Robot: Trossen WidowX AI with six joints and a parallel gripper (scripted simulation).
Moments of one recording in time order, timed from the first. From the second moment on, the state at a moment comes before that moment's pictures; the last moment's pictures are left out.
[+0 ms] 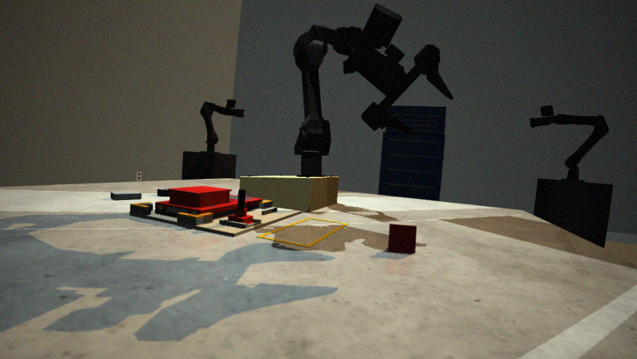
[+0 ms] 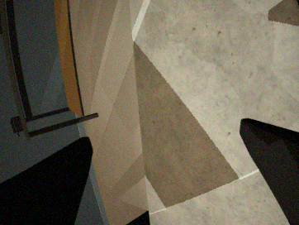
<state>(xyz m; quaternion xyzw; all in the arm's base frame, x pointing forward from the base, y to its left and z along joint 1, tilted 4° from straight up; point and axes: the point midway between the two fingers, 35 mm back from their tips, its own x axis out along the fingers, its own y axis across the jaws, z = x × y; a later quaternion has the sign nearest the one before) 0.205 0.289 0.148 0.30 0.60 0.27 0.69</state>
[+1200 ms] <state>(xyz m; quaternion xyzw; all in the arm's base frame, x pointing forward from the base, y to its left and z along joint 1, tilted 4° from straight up) 0.336 -0.093 0.078 -0.01 0.70 -0.04 0.72</state>
